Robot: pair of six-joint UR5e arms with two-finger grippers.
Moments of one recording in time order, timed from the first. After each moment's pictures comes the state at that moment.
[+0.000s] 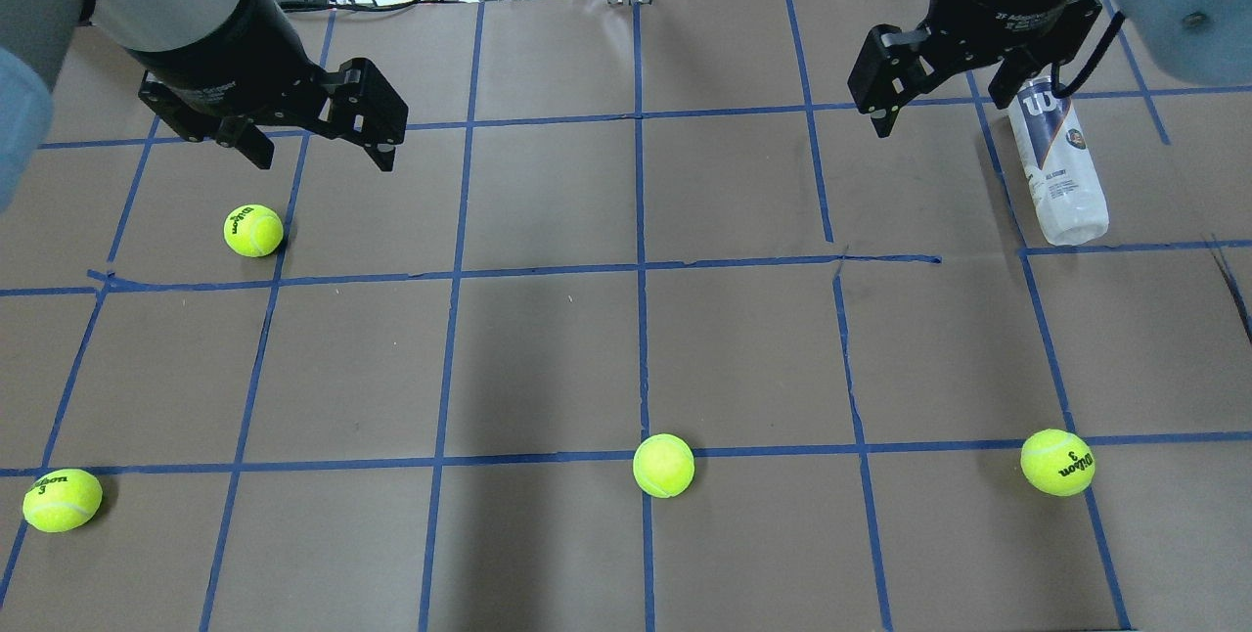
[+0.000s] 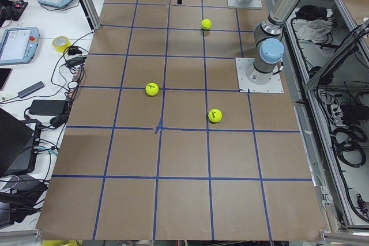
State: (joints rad) left arm -1.63 -1.47 -1.56 -1.57 1.60 0.00; right arm 1.61 -1.58 1.50 -1.55 -1.65 -0.14
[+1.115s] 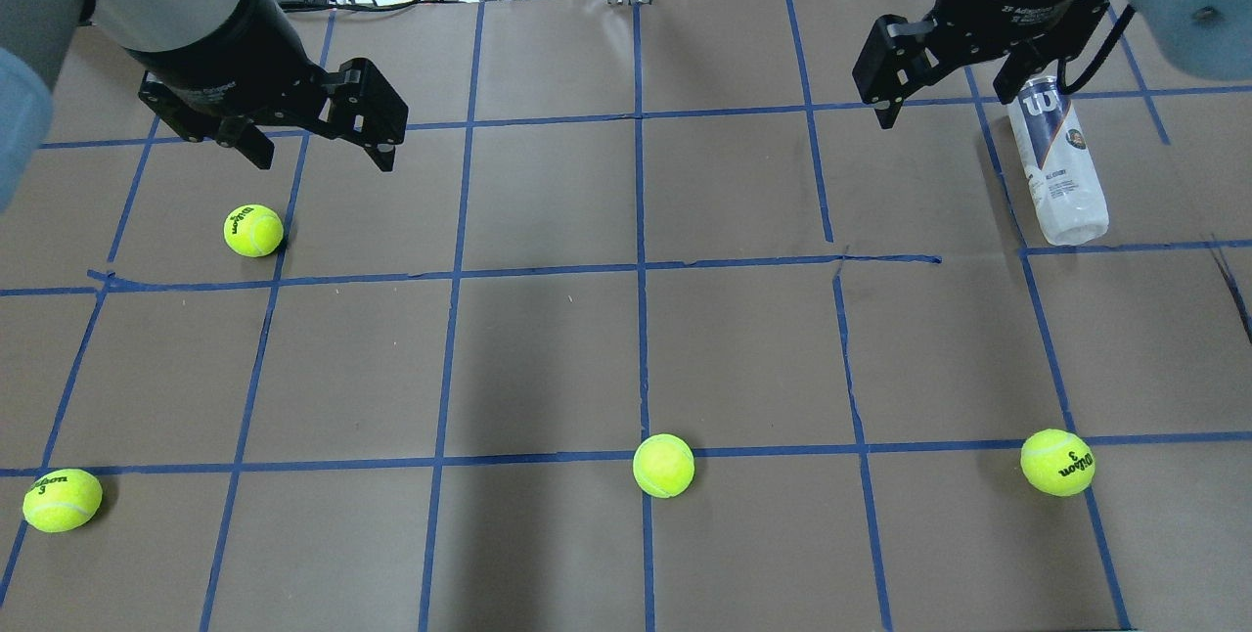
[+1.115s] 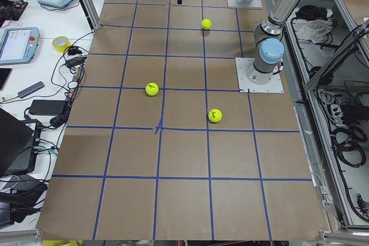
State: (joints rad) left arm -1.63 -1.47 -1.56 -1.57 1.60 0.00; right arm 1.58 -1.58 1.50 -1.57 -1.63 -0.12
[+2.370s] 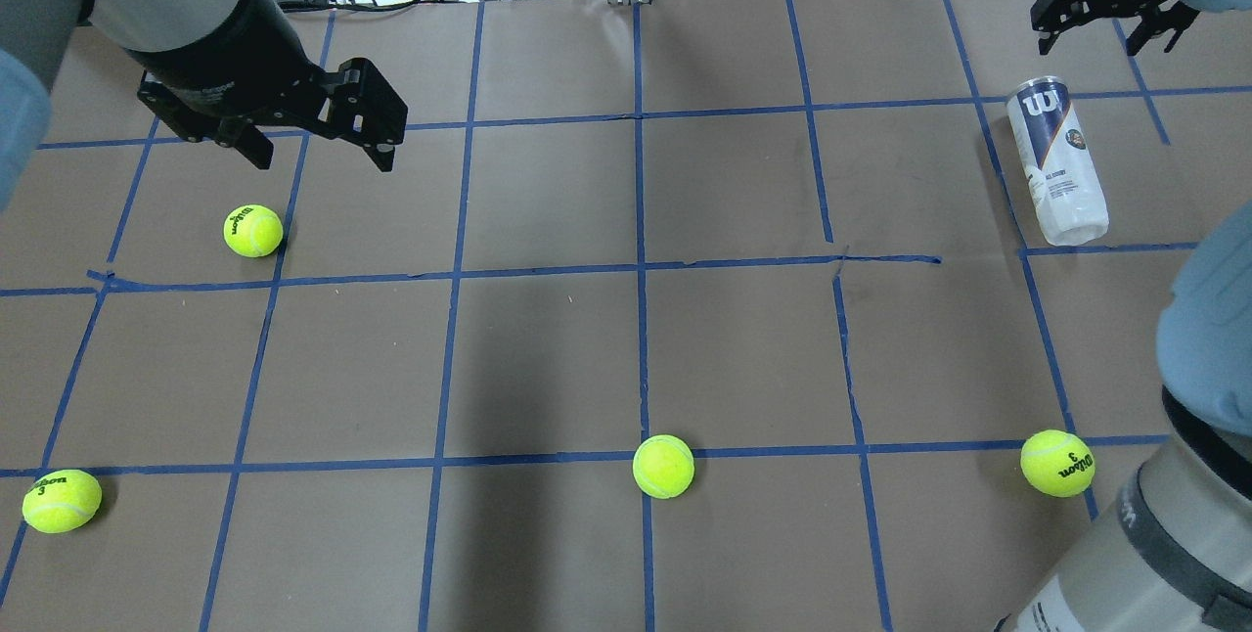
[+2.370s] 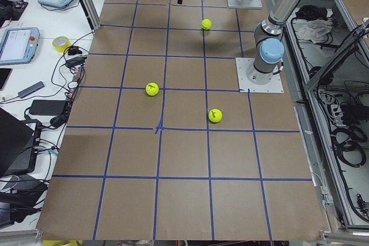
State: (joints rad) left arm -1.63 -1.47 -1.56 -1.57 1.60 0.00; right arm 1.21 -1.00 1.27 -1.97 -1.63 -0.22
